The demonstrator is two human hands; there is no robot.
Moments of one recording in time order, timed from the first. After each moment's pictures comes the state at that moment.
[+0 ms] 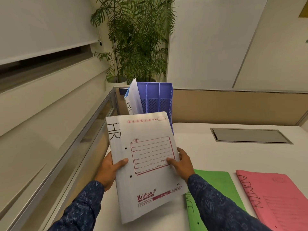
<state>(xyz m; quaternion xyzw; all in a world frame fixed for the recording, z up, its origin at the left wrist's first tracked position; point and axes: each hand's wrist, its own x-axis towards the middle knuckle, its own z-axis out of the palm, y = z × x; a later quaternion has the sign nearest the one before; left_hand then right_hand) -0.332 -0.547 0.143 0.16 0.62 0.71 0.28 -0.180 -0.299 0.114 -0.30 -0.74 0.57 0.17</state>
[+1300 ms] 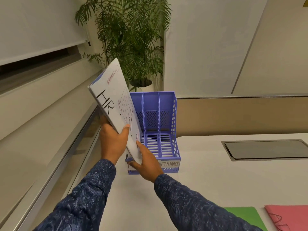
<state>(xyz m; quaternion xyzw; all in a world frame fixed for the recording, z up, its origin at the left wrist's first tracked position) -0.477 -0.379 0.237 0.21 0.75 0.62 -0.08 -0.403 -0.281 0.114 -0.17 -0.87 0.44 0.13</state>
